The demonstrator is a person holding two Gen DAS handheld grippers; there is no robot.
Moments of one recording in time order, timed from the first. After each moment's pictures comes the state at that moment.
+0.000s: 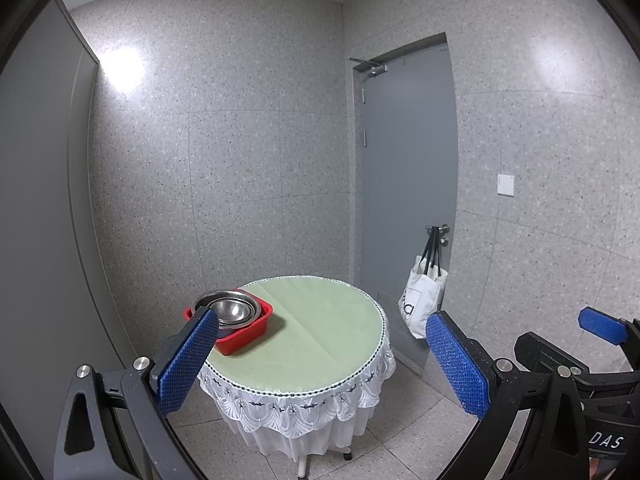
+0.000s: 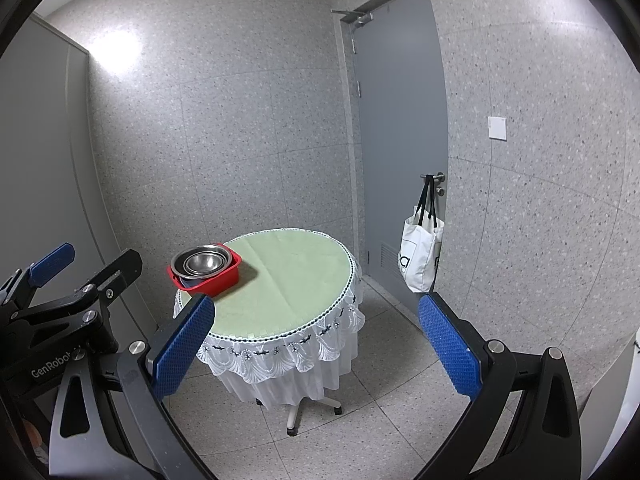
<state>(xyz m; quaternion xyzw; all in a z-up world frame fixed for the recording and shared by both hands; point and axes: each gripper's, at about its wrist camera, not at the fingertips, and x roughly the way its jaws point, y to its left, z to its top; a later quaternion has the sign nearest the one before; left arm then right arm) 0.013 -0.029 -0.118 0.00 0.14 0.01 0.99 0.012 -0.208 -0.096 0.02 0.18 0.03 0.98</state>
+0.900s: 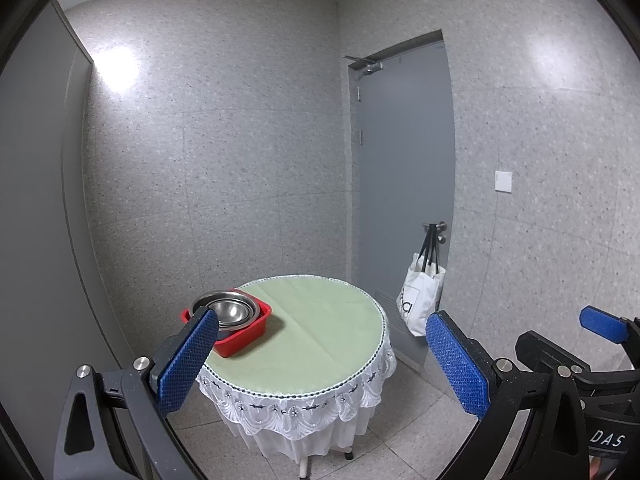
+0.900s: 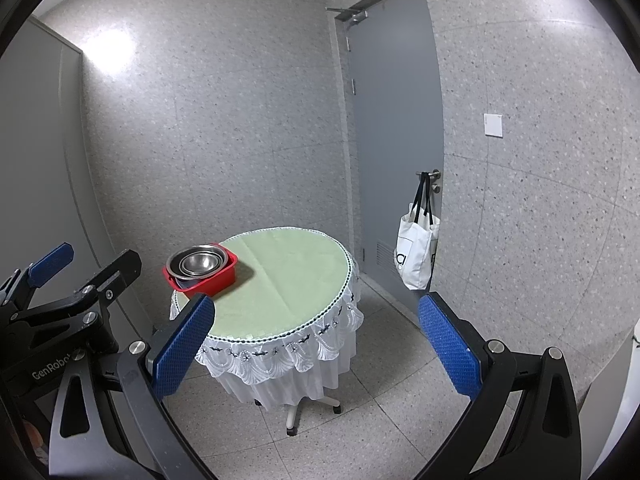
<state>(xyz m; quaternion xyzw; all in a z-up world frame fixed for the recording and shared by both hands) 0.024 -0.022 -0.122 0.01 0.15 0.00 0.99 0.018 -0.205 -0.097 0.02 0.19 0.02 0.98</state>
